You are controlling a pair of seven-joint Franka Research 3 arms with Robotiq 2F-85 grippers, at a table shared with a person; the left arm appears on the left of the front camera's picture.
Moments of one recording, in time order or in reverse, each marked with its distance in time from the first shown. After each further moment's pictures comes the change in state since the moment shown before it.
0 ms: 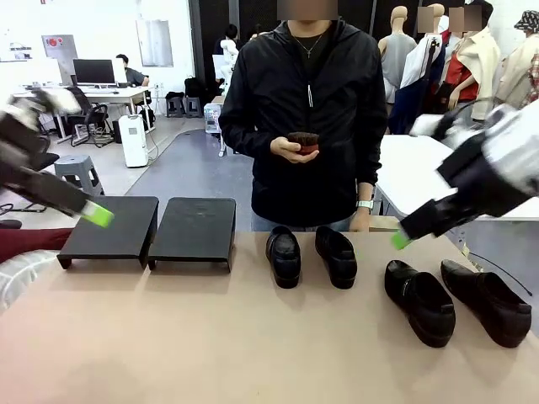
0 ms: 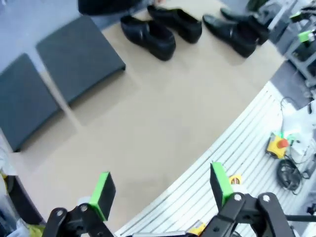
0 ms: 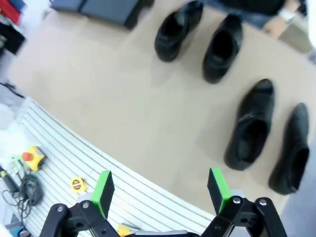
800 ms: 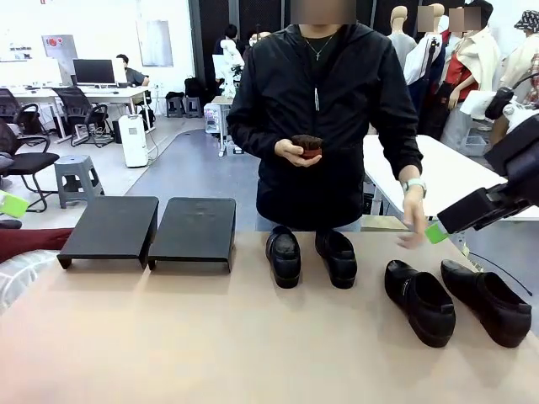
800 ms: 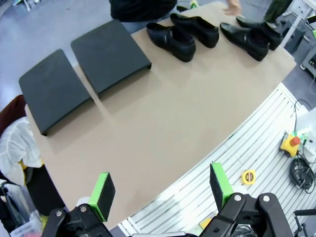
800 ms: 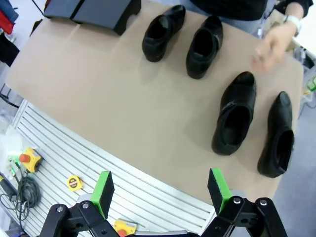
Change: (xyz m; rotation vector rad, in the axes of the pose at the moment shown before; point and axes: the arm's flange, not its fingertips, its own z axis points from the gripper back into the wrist) left arm -0.037 0.000 0.065 0.105 -0.057 -0.010; right arm -0.017 0.000 0.032 -0.050 -0.024 -0.027
